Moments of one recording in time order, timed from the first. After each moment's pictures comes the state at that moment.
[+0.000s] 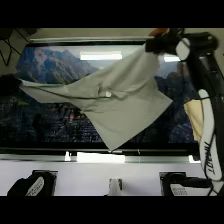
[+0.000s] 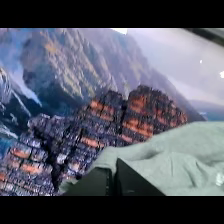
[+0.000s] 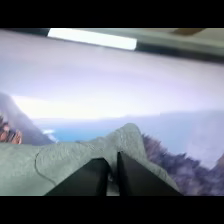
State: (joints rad) left arm 0.18 -0.82 1.08 1.26 -0.90 -1.64; right arm 0.25 -1.52 1.81 -1.63 0.86 1.59
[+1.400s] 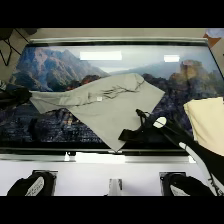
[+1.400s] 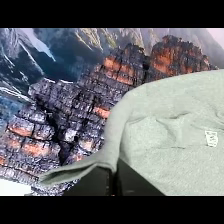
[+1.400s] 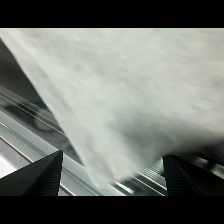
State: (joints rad) left arm 0.18 -0.84 0.98 1.26 -0.91 -1.55; right arm 0.37 -1.28 0.59 -0.64 0.88 1.27
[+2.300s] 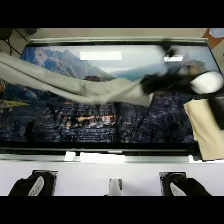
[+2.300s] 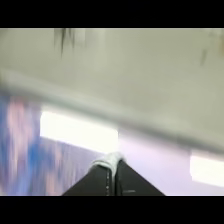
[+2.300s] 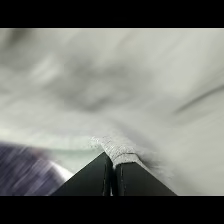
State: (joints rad) left arm 0.20 -0.66 1.34 1.24 -0.68 -1.53; right arm 0.16 -1.07 1.32 -1.03 0.95 1.02
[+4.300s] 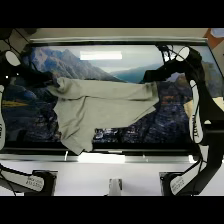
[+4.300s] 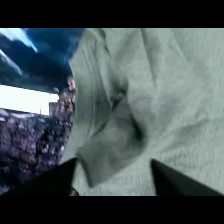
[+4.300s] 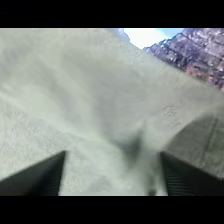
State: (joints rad) left arm 0.07 -1.68 1.76 1.41 -1.36 -1.59; right arm 0.01 -1.86 1.94 -1.16 1.30 1.19
